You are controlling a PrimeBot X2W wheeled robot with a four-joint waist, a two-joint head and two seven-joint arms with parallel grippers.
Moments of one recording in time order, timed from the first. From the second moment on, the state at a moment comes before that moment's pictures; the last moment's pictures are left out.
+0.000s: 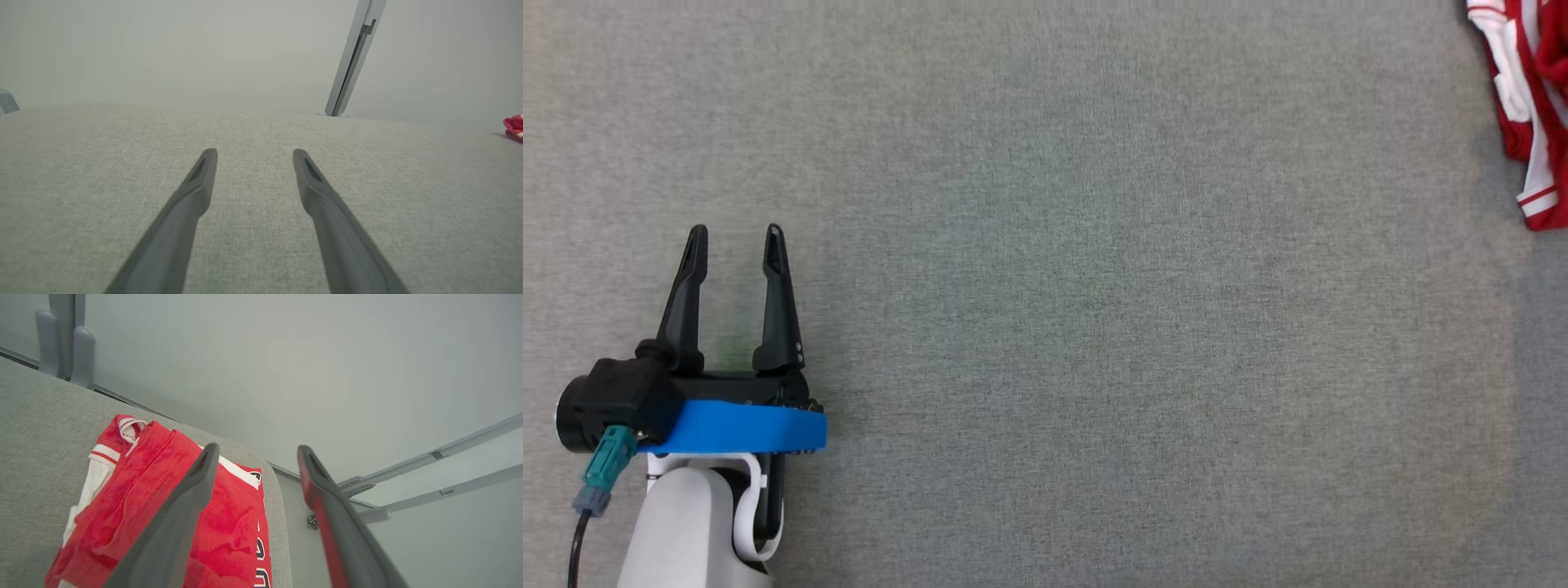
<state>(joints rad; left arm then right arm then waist) -0.27 0.12 -0.01 0.16 -0.22 -0.13 -0.26 -0.96 -0.73 0.09 0.59 0.07 0.13 0.24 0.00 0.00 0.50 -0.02</state>
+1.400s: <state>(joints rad) 0.00 0.10 0.05 0.22 -0.18 -0.11 -0.26 -0.27 -0.12 0.02 0.32 0.12 0.13 -0.20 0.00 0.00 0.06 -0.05</state>
